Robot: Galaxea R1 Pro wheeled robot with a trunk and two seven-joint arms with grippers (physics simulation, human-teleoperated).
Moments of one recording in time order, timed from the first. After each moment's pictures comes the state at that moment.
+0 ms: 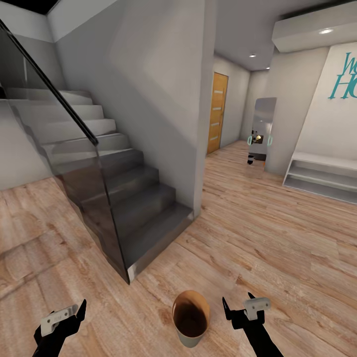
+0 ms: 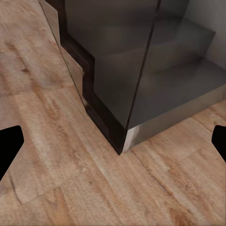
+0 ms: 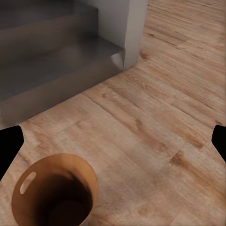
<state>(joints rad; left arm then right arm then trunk) 0.07 0.08 0.22 -1.25 0.25 -0.13 -0.01 -0.03 -0.07 0.14 -1.17 -0.01 -0.14 -0.02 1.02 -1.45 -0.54</state>
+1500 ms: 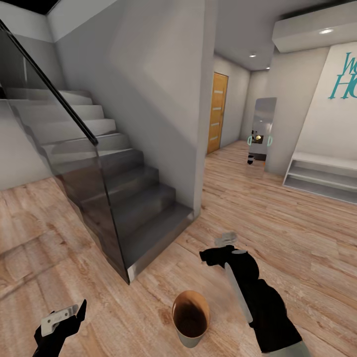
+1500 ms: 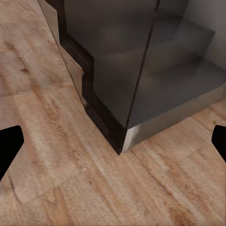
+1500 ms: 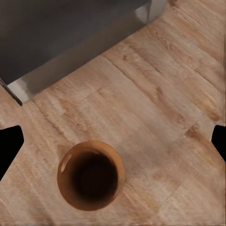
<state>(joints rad) 0.07 0.08 0.22 -1.25 0.25 -0.13 -0.01 -0.46 0.08 0.22 -1.44 -0.01 0.94 -0.06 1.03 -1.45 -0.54</state>
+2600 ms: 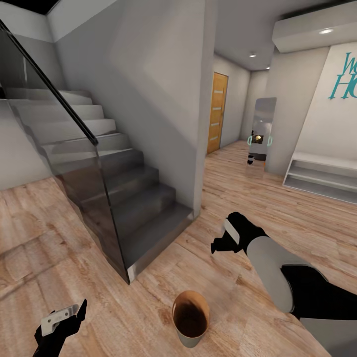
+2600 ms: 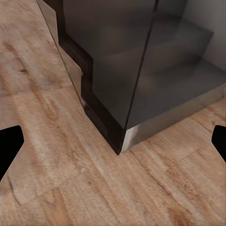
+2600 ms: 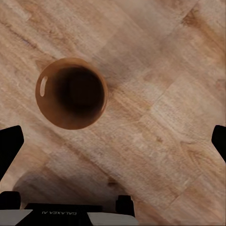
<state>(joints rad) 0.07 0.08 0.22 -1.26 0.25 -0.13 -0.02 -1.13 0.07 -0.01 -0.26 -0.01 1.02 -0.05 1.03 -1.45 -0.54</state>
